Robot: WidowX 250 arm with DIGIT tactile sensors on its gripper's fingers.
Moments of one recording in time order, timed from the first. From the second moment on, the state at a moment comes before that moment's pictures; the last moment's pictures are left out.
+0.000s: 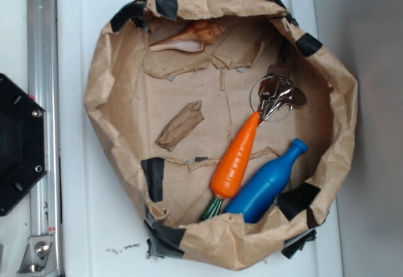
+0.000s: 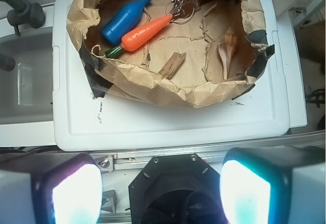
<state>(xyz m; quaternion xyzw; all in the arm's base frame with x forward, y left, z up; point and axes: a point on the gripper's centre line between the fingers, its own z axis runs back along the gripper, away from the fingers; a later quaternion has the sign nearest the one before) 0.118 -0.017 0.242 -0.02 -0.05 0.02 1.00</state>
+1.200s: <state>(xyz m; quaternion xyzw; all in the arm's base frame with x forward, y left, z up) 0.212 0.018 0.122 0.05 -0.02 0.20 0.98</state>
